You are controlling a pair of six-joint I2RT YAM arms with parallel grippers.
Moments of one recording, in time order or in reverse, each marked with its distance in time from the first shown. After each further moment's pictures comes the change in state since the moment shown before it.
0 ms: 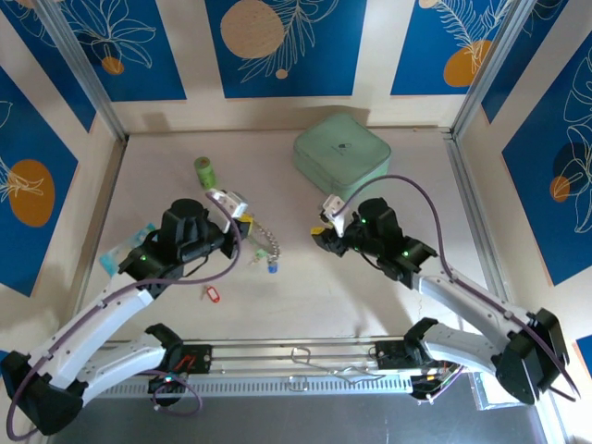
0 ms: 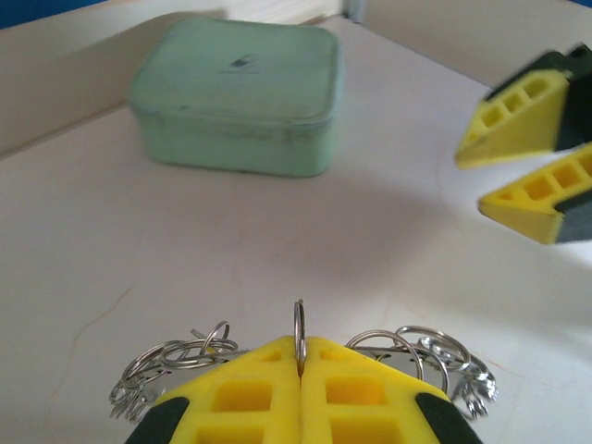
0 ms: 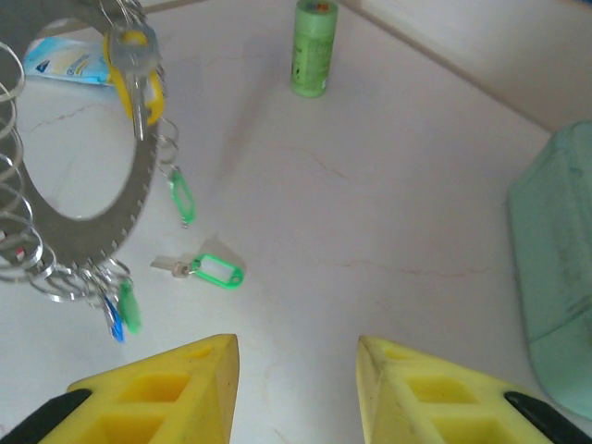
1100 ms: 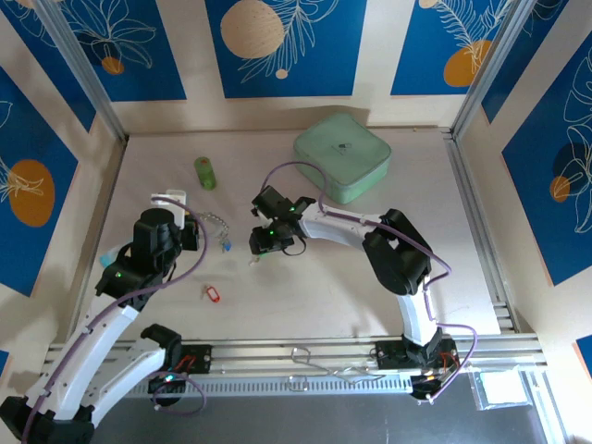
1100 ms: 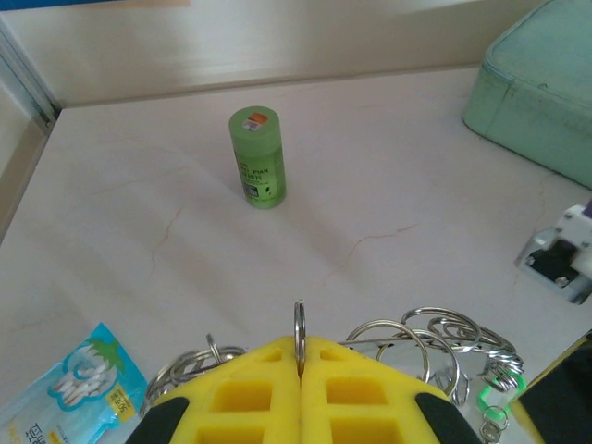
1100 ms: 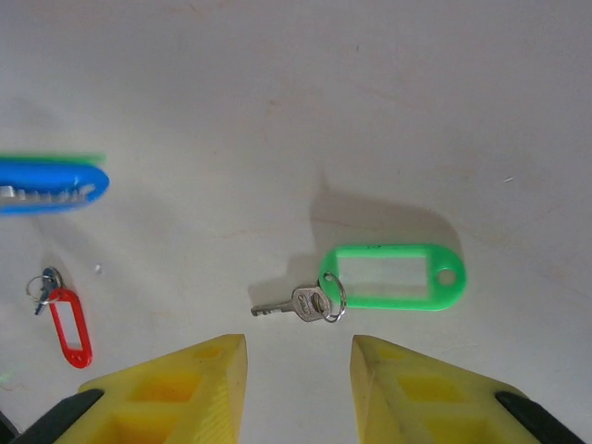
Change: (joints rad) left arm 0.185 -0.152 -0.060 -0.143 -0.432 -0.129; right arm 0.204 0.953 0.747 -0.435 -0.026 0.709
